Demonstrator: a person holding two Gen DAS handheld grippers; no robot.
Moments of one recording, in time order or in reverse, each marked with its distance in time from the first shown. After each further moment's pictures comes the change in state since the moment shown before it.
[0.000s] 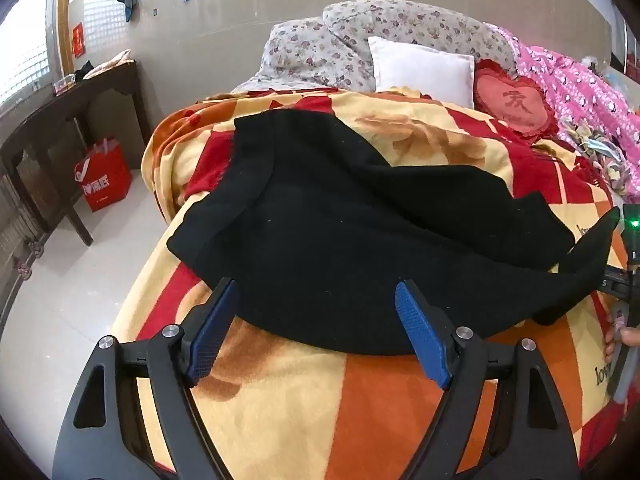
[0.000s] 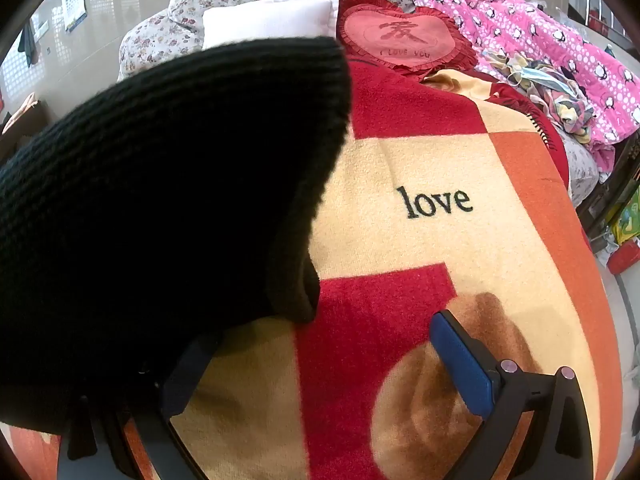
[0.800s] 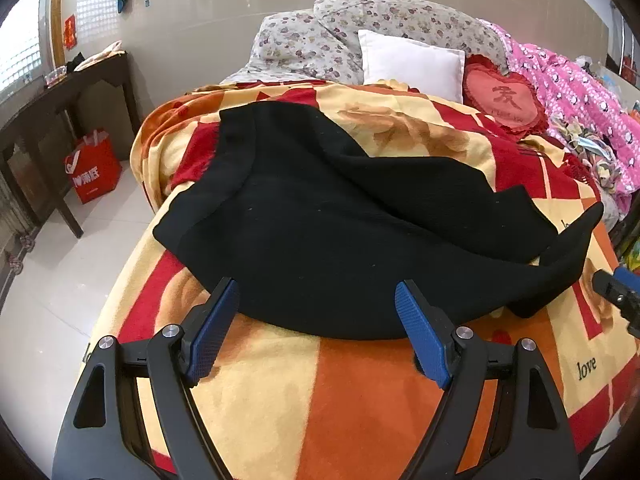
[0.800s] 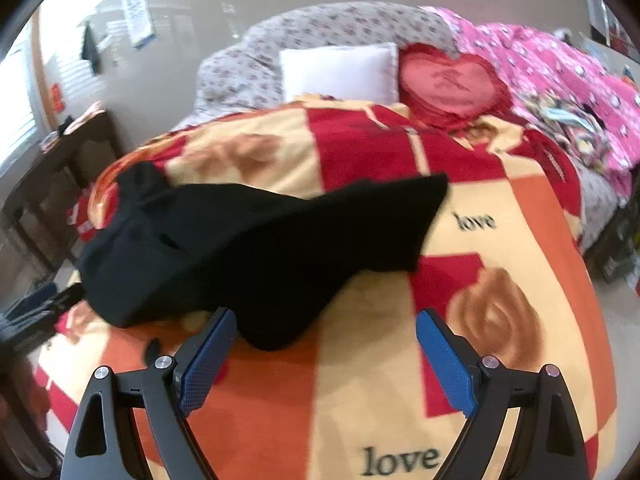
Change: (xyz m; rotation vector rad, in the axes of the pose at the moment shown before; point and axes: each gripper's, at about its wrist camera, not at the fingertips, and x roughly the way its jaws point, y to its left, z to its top) left arm -0.010 -0.011 -0.005 -0.010 0.019 -0.045; right arm -0.123 0.054 -0.037 -0.095 -0.180 0.196
